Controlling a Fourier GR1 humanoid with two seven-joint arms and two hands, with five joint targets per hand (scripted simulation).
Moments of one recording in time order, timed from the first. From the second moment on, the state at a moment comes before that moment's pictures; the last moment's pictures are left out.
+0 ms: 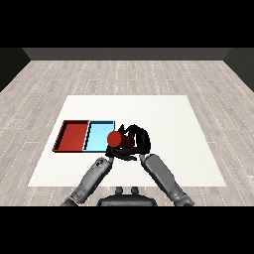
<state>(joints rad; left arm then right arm) -0.32 0.00 -0.48 -1.27 0.23 0.27 -0.31 -0.39 0.00 0.48 -1.54 -0.22 -0.47 -0.33</state>
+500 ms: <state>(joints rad) -0.34 0.01 -0.50 -1.27 0.28 0.29 -0.30 -0.46 0.00 0.53 -1.49 -0.26 -0.53 -0.34</state>
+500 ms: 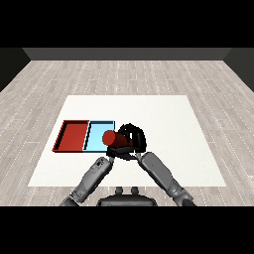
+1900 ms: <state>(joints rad) -0.36 0.01 -0.51 -1.19 0.40 0.56 -0.47 -0.44 0.00 0.55 -1.49 -0.21 -0.53 -0.27</state>
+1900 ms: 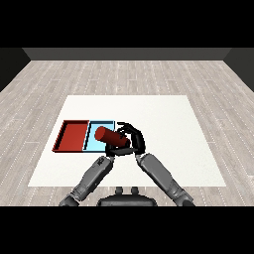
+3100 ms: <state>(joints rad) -0.38 0.01 -0.43 -1.24 0.28 0.59 -0.42 -0.26 -0.06 0.40 -1.70 -0.21 -0.37 -0.19</state>
